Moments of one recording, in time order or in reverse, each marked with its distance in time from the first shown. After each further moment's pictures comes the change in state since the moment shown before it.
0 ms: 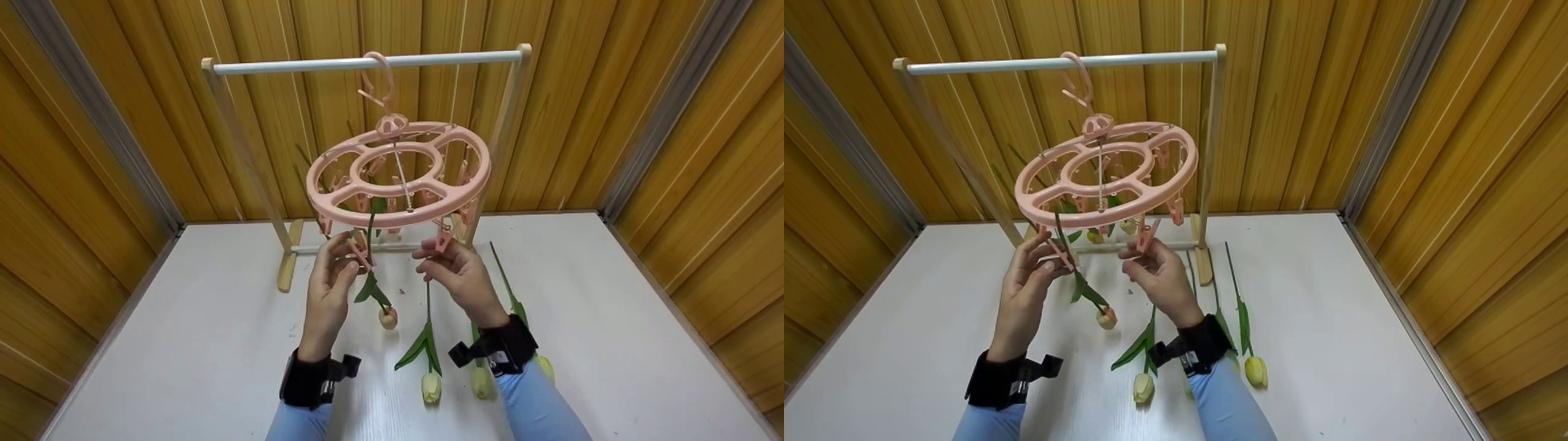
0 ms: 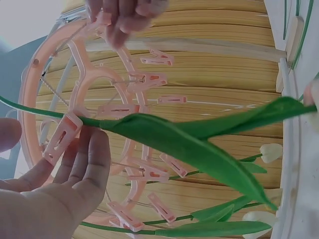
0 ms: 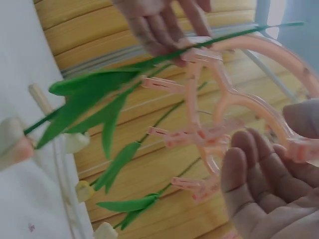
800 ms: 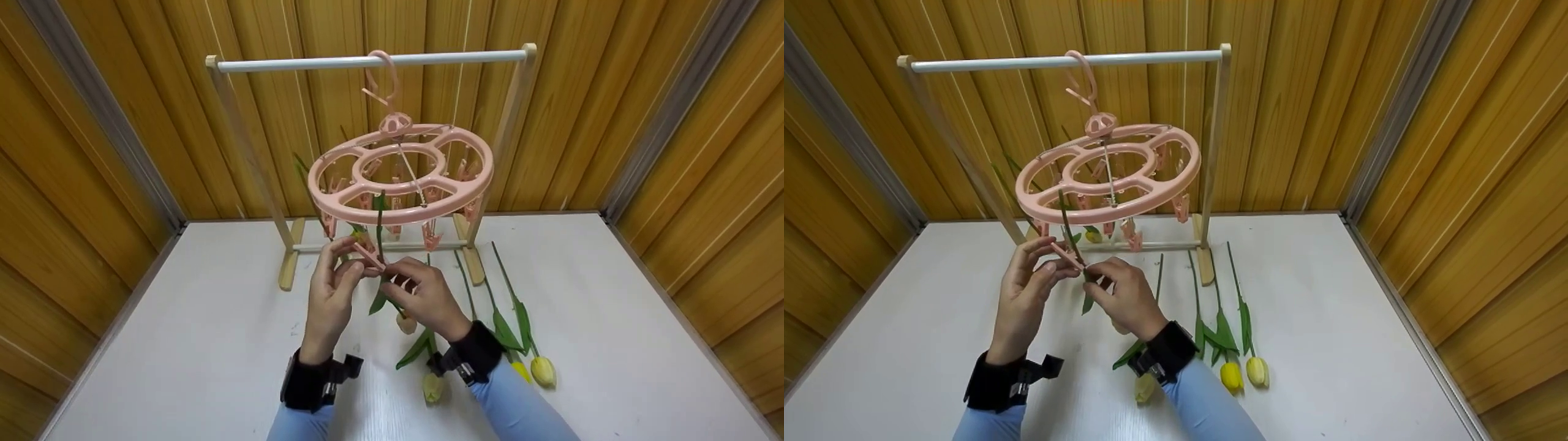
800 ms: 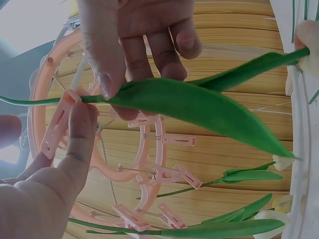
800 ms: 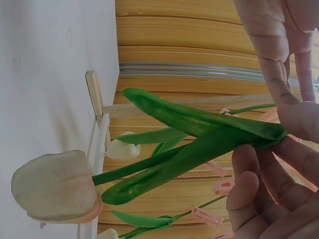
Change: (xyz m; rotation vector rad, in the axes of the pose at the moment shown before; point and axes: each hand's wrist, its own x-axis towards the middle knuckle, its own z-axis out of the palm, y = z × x) left_hand -0.003 0.008 0.003 -0.088 -0.055 0.071; right_hand 0.000 0.013 0.050 -0.484 -0.107 -0.179
